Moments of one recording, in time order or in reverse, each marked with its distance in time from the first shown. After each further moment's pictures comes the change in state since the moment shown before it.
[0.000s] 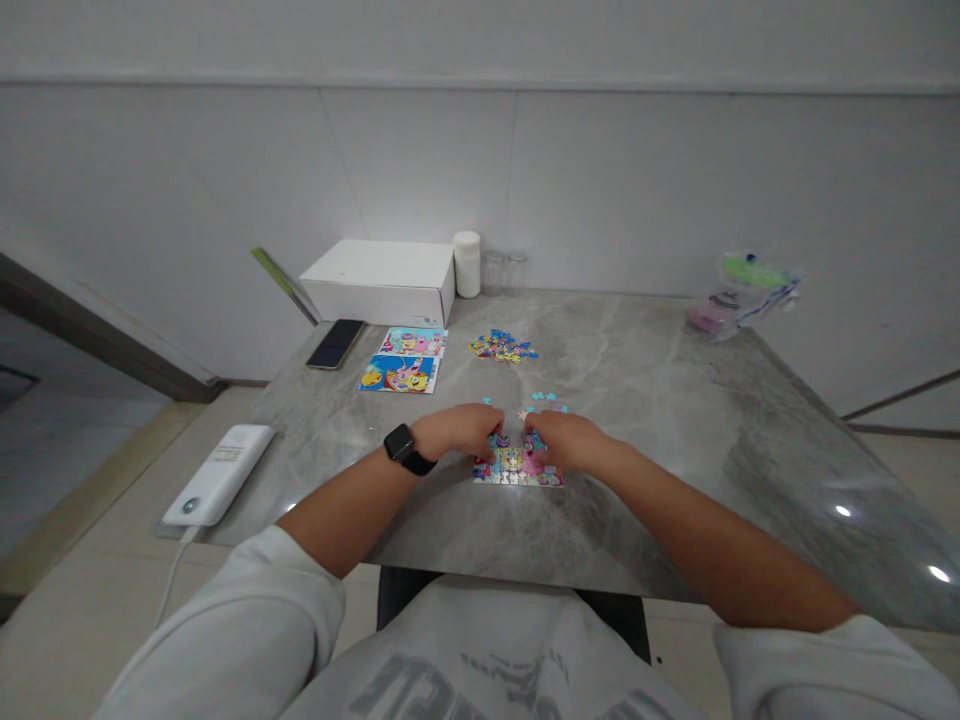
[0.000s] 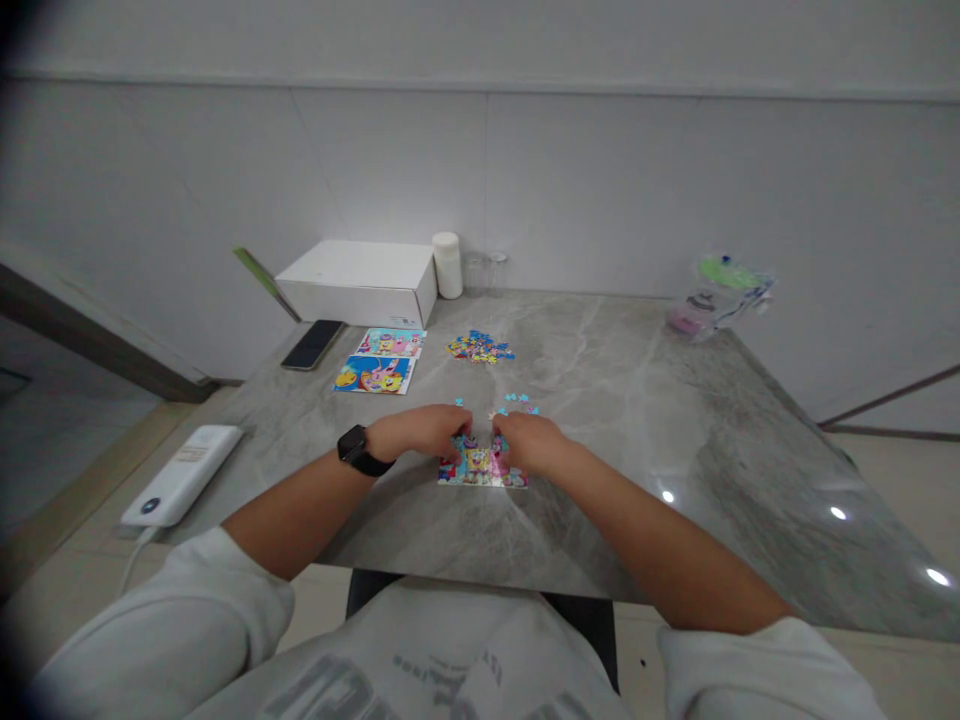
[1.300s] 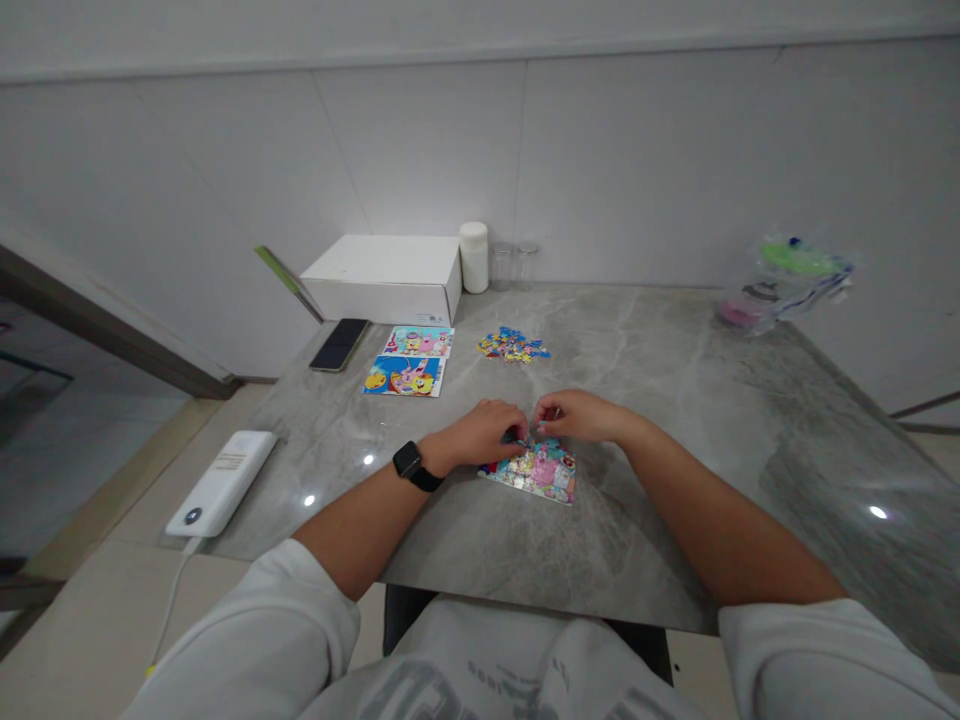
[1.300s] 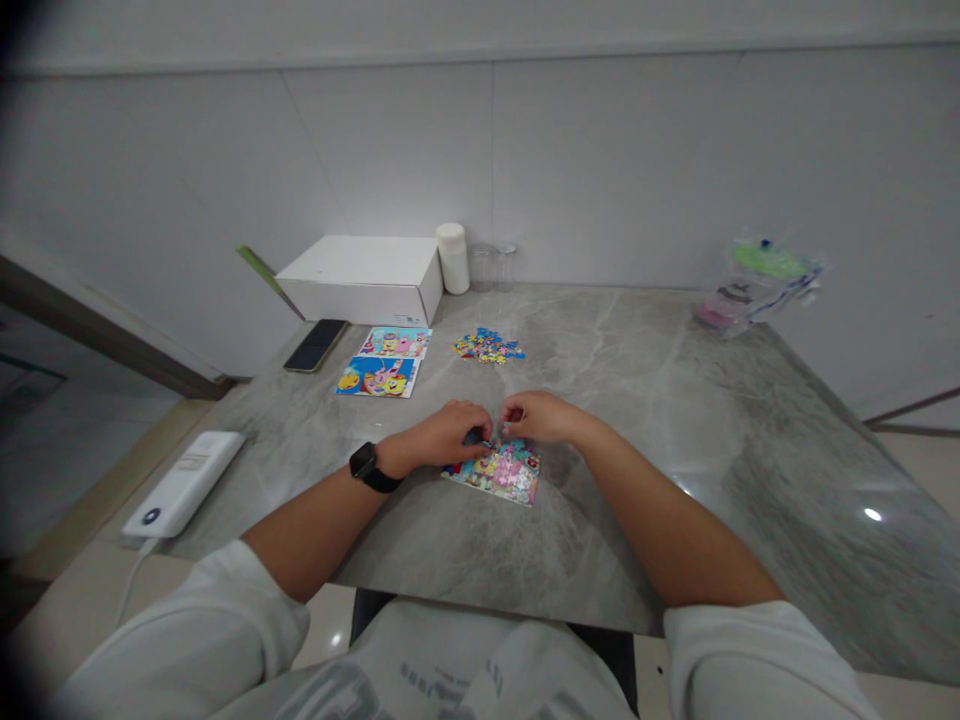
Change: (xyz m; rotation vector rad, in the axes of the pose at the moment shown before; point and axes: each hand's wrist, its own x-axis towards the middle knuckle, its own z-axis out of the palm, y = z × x) left_hand 0.014 -0.009 0.024 -0.143 0.357 0.215; right_hand 0.048 0.046 -0.013 0.472 -0.024 -0.150
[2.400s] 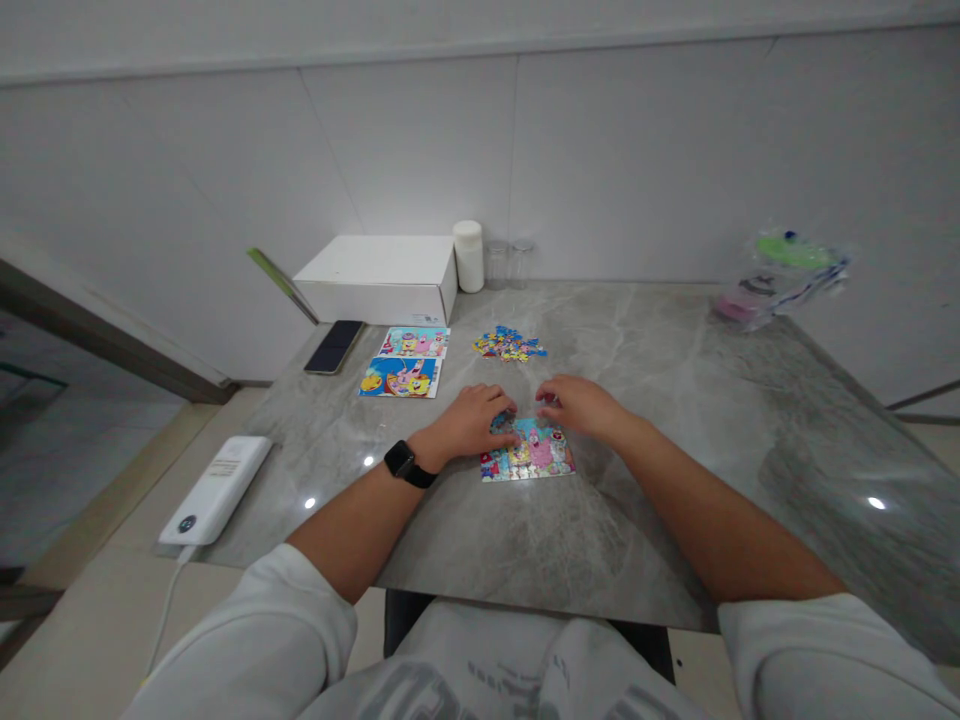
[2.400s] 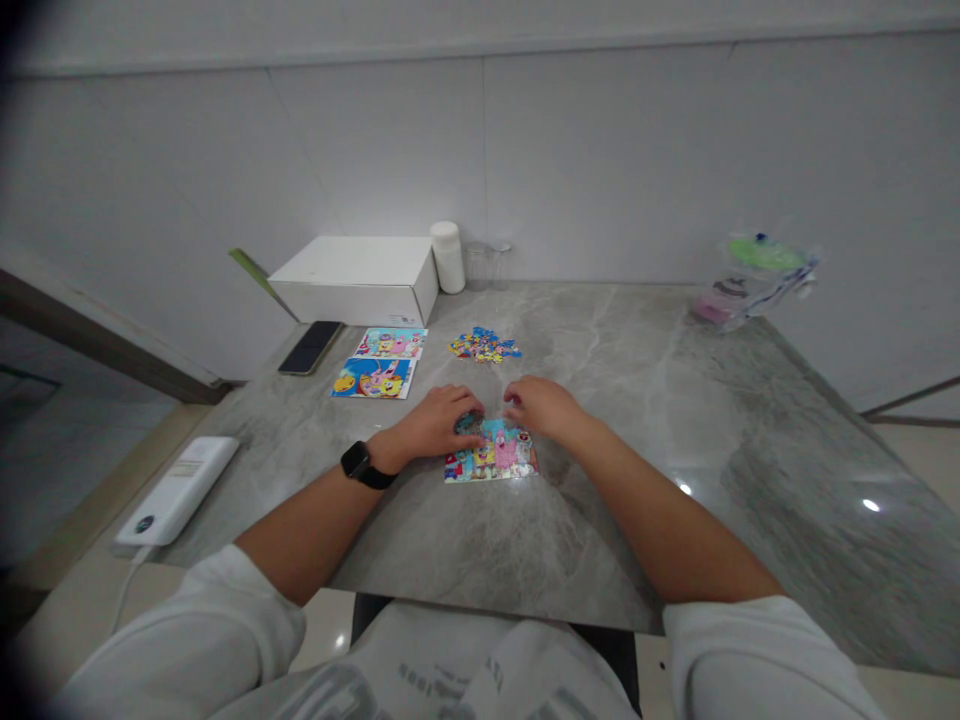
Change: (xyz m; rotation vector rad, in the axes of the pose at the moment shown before) left_hand -0.005 -0.013 -0.007 0.139 0.107 -0.063; right_hand 0.002 0.001 0.000 -0.398 0.233 0.101
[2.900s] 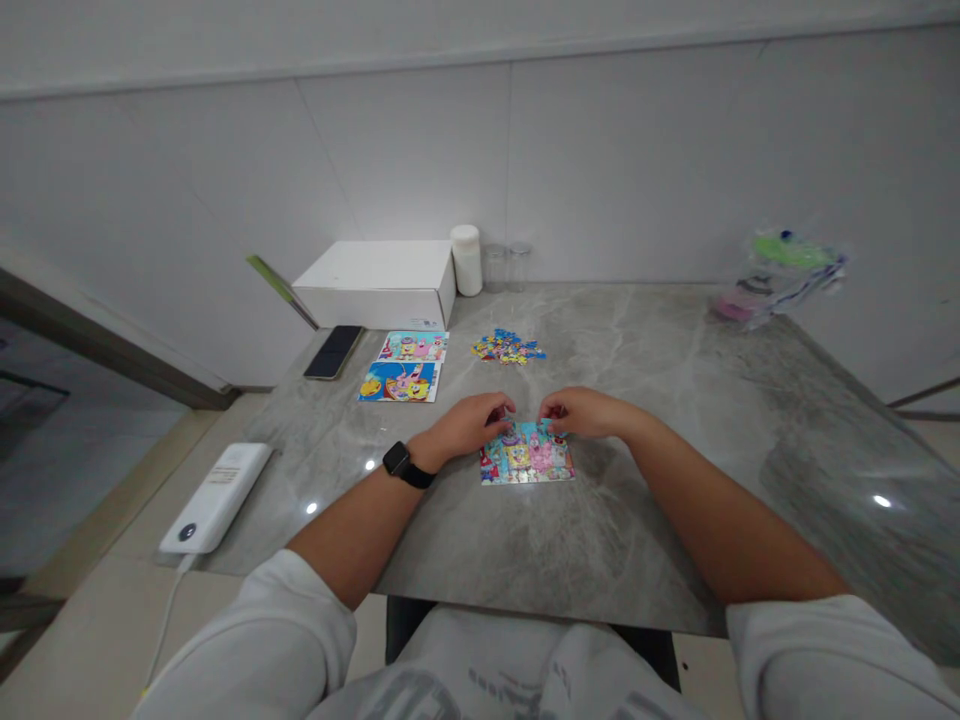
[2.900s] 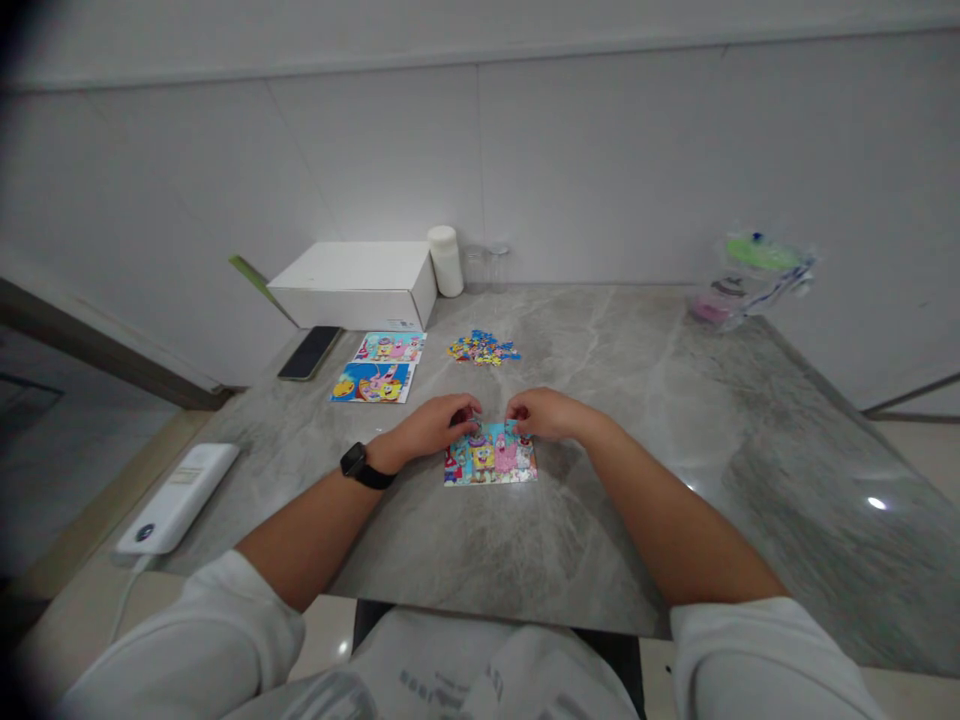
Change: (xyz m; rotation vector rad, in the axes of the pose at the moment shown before) left_hand 0.005 -0.011 0.009 -0.270 0.009 -0.086; right_hand -0.001 0.014 -0.005 0.333 -0.246 -0.072
